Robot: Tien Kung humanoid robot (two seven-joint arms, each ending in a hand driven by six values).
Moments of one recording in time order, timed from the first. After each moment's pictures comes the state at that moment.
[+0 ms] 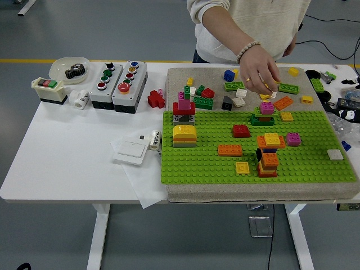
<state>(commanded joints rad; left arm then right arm) -0.20 0.11 -0.36 -0.25 1.56 -0.05 0.32 0.49 -0.63 1.17 1.04 -1.99 -0.06 0.23</state>
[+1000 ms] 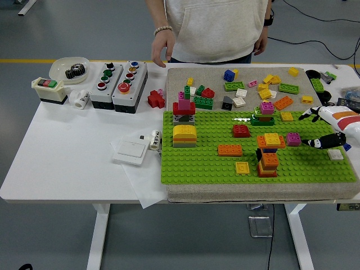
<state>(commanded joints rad) -0.19 0.11 -0.36 -0.25 1.56 -0.06 0.32 0.61 -0.55 0.88 0.84 -1.93 -0.09 0.37</state>
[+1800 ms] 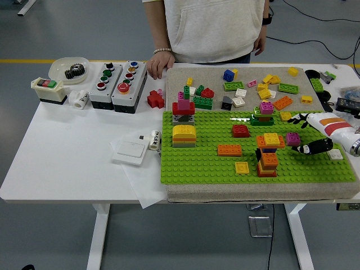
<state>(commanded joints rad) -0.19 0.11 -0.38 -0.26 1.59 -0.07 0.32 0.67 -0.48 0.77 0.73 -1.88 -0.14 0.38</state>
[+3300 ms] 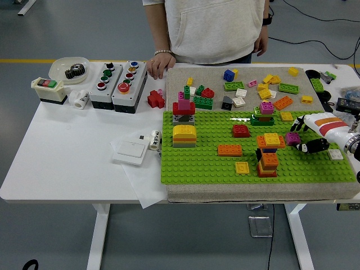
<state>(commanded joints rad) -0.21 0.10 -0.38 -0.26 1.59 -0.07 0.32 0.72 -0.44 0.68 0.64 -1.92 -0.19 0.33</state>
